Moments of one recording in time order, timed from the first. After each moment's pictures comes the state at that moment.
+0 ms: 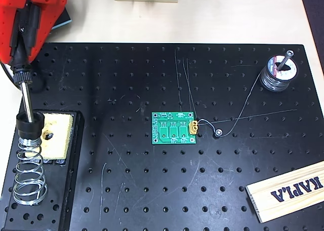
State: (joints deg) arm 15.7 102.8 112.9 41.0 16.5
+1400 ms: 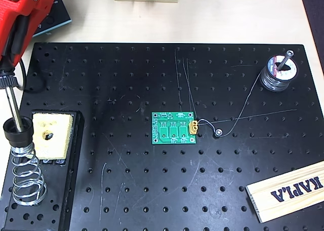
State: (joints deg) arm 14.4 102.0 114.1 28.0 -15.4
